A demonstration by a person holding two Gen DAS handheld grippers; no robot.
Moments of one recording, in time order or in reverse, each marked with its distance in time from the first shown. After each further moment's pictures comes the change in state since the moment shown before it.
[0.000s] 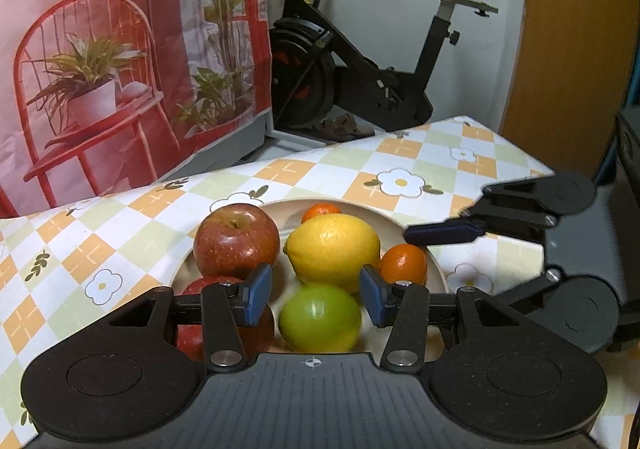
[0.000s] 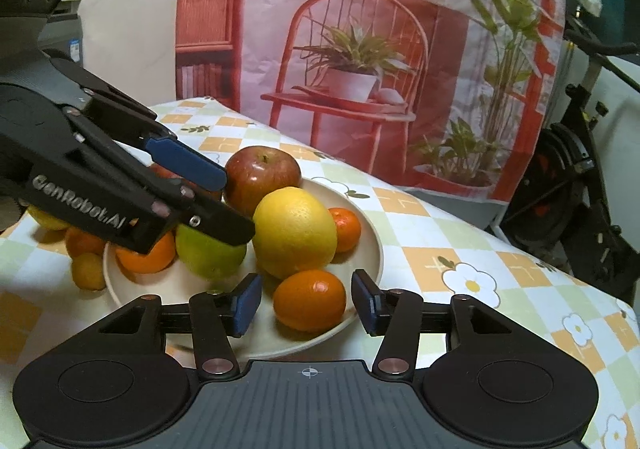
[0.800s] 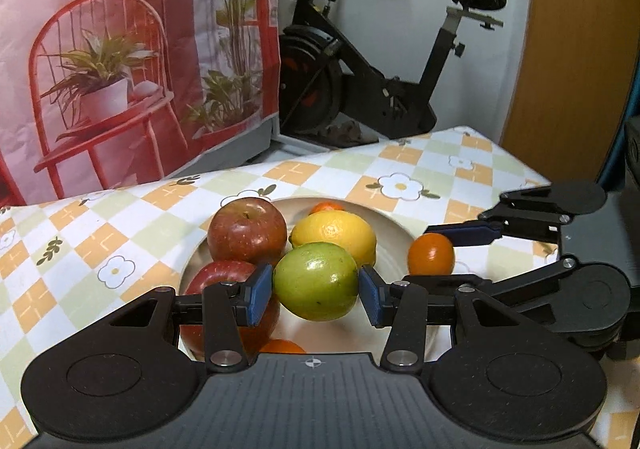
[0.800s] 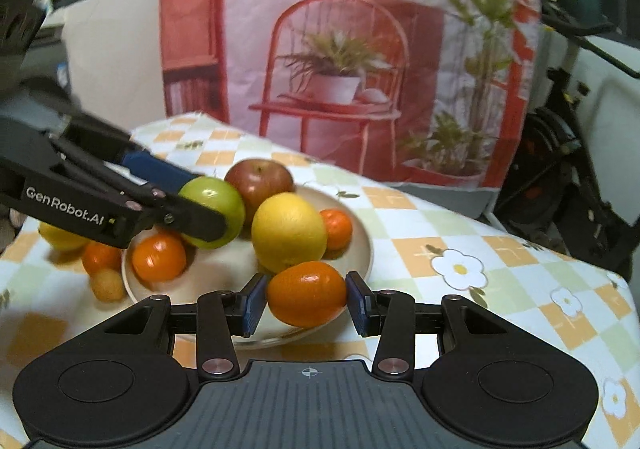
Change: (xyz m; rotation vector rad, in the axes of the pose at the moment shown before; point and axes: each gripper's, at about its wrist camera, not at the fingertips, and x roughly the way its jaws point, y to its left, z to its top) left arm -0.013 0.003 -0.007 -0.022 -0.010 0.008; right arm -0.018 -0.001 -0.001 0.061 -0.006 -0.009
